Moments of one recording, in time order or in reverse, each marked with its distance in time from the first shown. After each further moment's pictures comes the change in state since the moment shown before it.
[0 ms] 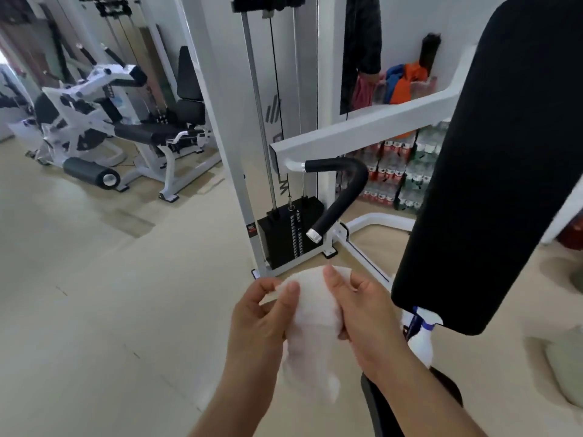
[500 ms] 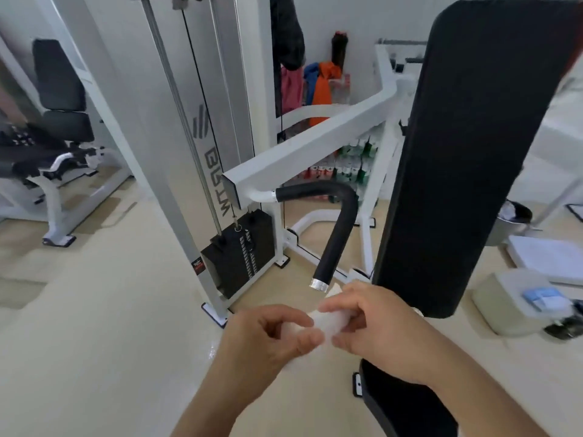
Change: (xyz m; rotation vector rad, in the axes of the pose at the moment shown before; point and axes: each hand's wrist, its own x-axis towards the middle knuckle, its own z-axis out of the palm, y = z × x) left_hand 0.182 0.021 -0.054 0.581 -0.607 0.070; right_hand 0.085 -0.043 0.044 -0.900 0.018 -0.055
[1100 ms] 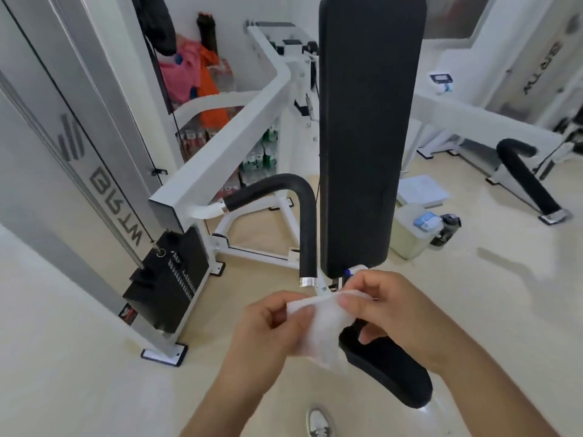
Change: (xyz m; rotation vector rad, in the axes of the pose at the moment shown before) left_hand 0.059 -0.021 -0.039 -0.292 -0.451 -0.023; right_hand -0.001 -0.031 0.042 0.606 0.407 0.332
